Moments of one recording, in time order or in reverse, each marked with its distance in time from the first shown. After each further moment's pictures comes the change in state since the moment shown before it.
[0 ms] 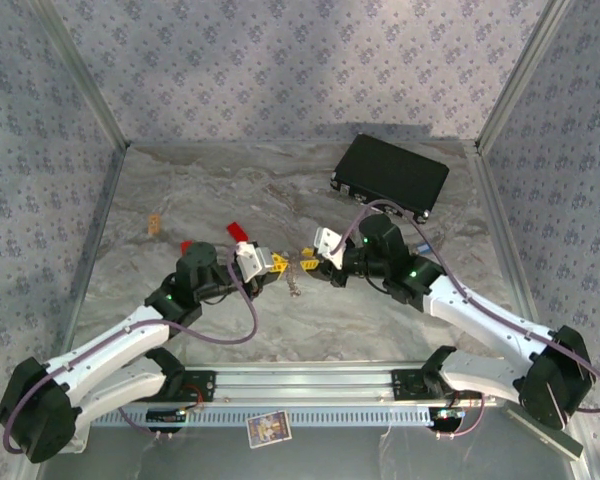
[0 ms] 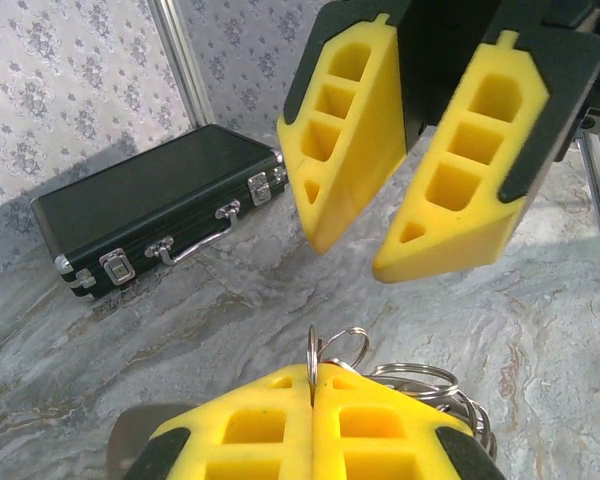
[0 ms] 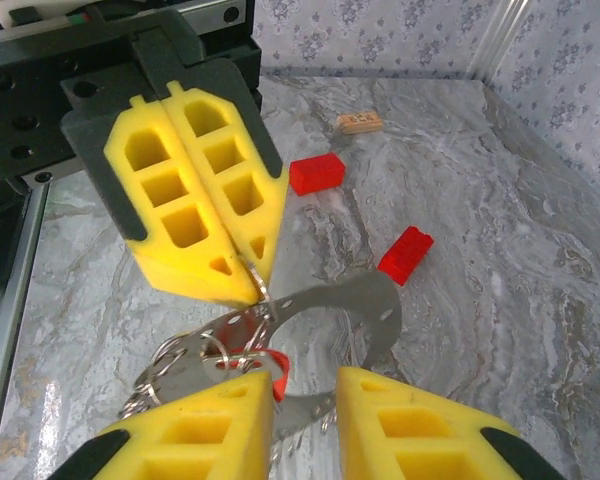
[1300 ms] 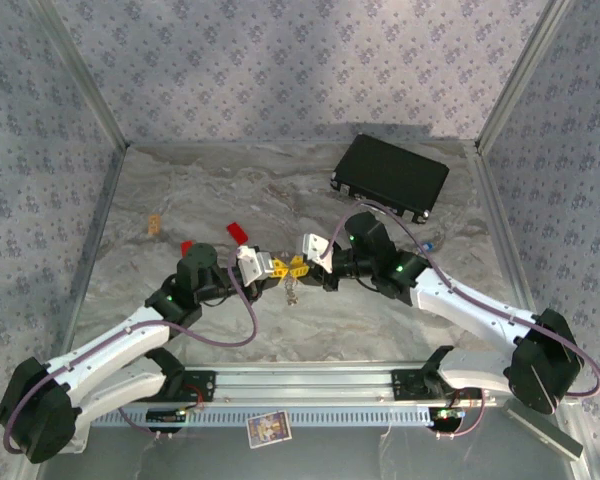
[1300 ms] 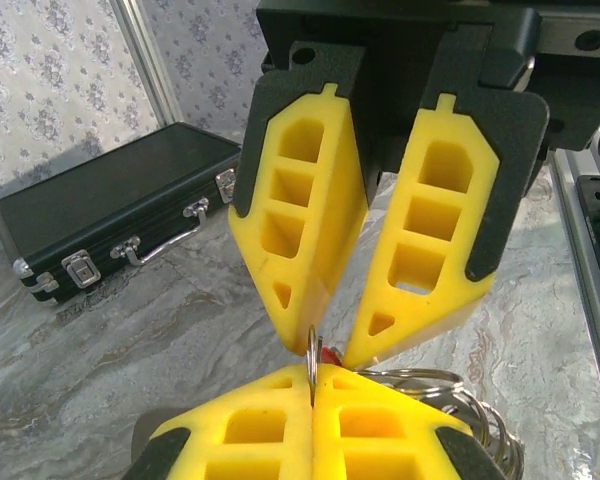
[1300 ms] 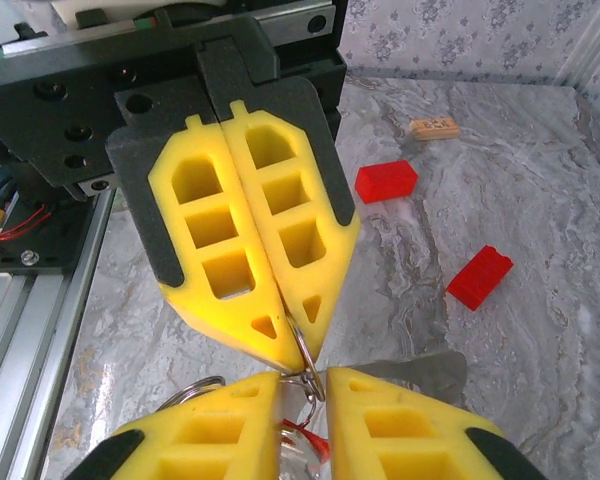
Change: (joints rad) left arm 0.000 -0.001 -0.010 0.000 0.056 0.011; right arm 0.031 0.093 0.038 0.000 -0.114 -0.034
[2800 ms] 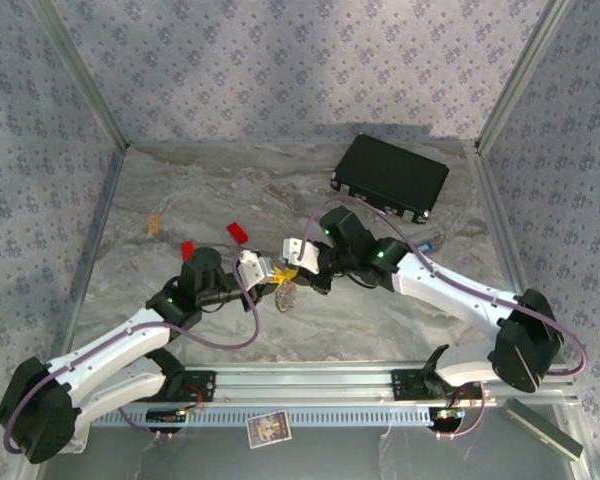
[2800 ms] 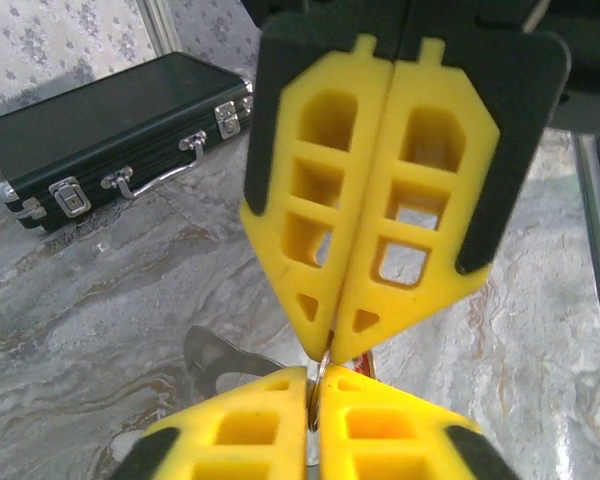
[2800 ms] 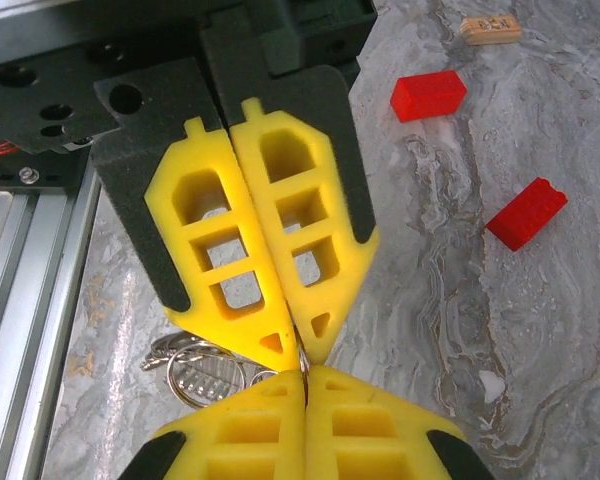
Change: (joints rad) left arm -0.003 -0.002 -0.026 -0.094 -0.050 0.010; right arm 0.064 0.140 0.190 -0.298 0.101 -0.110
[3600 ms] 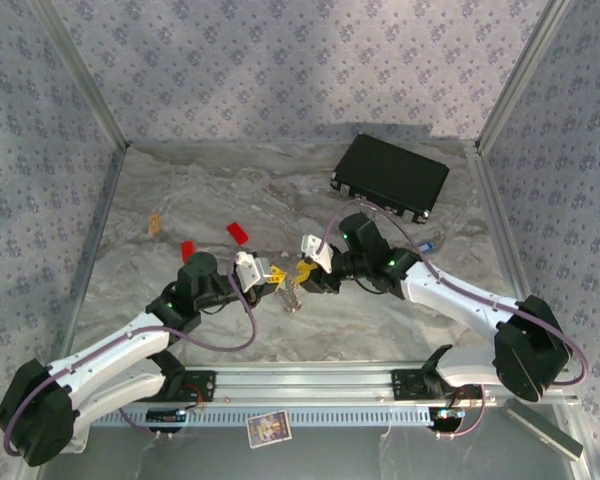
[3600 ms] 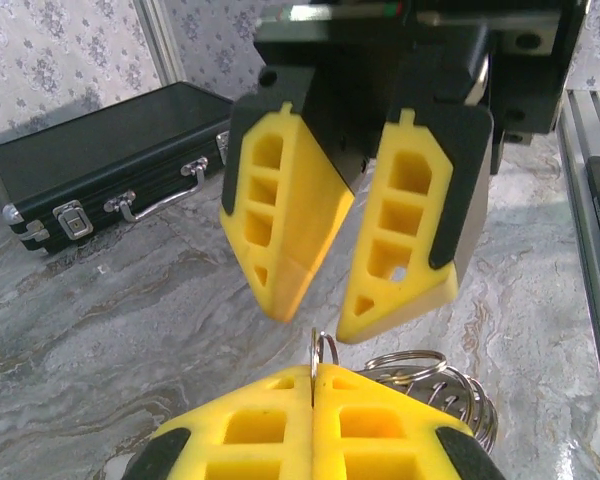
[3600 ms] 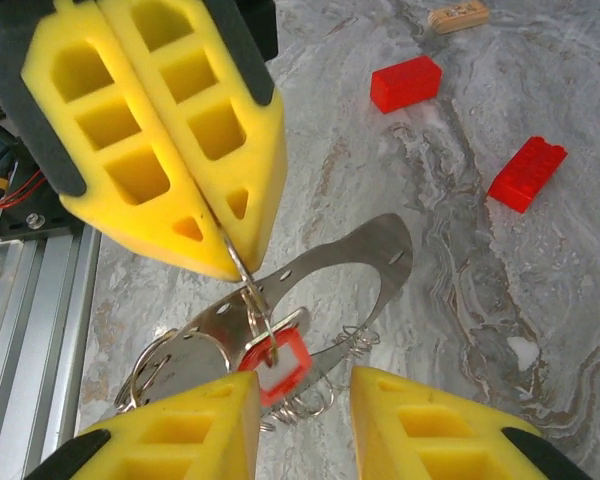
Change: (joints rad) left arm -0.004 -0.024 -0.056 0.123 0.006 -0.059; right arm -0.097 -0.056 -0.198 0.222 -0.117 0.174
